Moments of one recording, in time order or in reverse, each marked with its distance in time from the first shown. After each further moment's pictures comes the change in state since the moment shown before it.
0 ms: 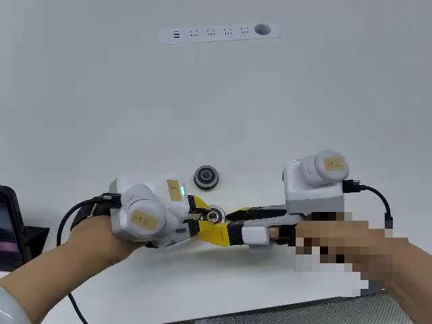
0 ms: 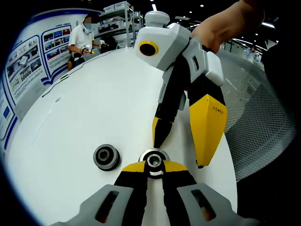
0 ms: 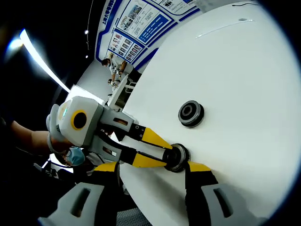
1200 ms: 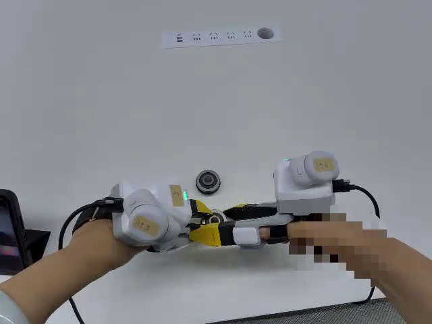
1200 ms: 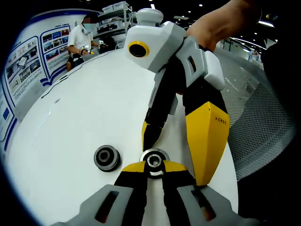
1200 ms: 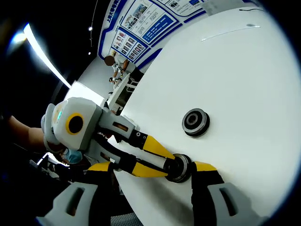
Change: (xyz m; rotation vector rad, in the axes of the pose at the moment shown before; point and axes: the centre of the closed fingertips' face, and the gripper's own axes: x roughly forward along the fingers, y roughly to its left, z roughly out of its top) left arm 0.000 0.000 0.001 0.010 0.002 -0.005; right arm 0.011 0.003 0.010 -0.063 0.002 -0.002
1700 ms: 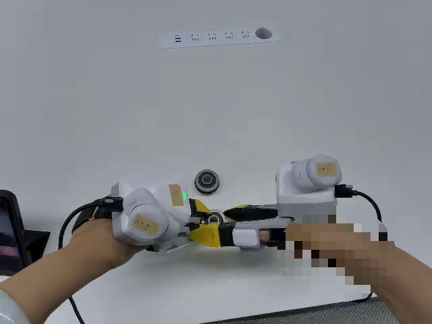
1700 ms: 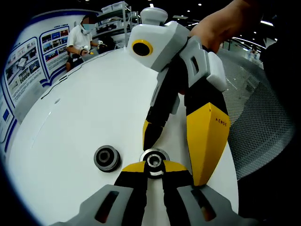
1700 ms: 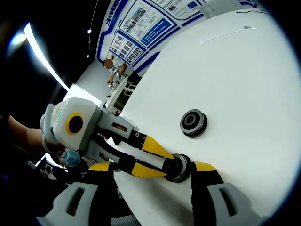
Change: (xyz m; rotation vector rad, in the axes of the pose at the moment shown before) left arm 0.000 0.000 0.000 0.008 0.003 -0.001; right arm 0.000 -0.002 0.002 0.002 -0.037 -0.026
